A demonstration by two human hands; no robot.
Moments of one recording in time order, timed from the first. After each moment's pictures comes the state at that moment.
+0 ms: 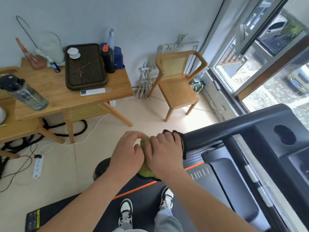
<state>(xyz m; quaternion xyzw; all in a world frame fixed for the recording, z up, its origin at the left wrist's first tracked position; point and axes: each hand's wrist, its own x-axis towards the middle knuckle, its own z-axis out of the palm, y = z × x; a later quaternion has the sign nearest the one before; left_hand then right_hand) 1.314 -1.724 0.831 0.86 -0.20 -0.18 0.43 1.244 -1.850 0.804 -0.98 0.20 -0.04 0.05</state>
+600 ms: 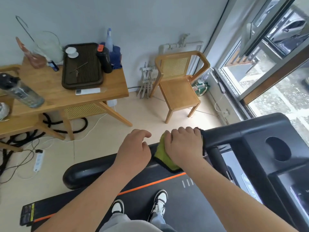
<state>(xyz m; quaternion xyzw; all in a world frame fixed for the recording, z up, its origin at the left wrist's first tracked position) 1.292 -1.838 0.831 0.89 -0.22 -0.19 0.35 1.226 -2.000 0.813 -0.97 0.25 -0.01 0.00</state>
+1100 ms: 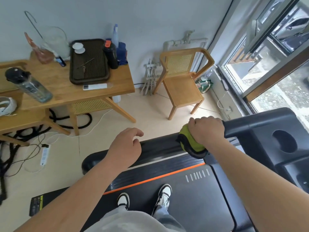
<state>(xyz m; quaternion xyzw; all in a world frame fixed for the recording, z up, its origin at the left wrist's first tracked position) 1.305 -1.772 0.835 0.90 -0.19 -0.22 0.33 1.237 -2.047 0.832 -0.95 0.27 0.14 -0.03</state>
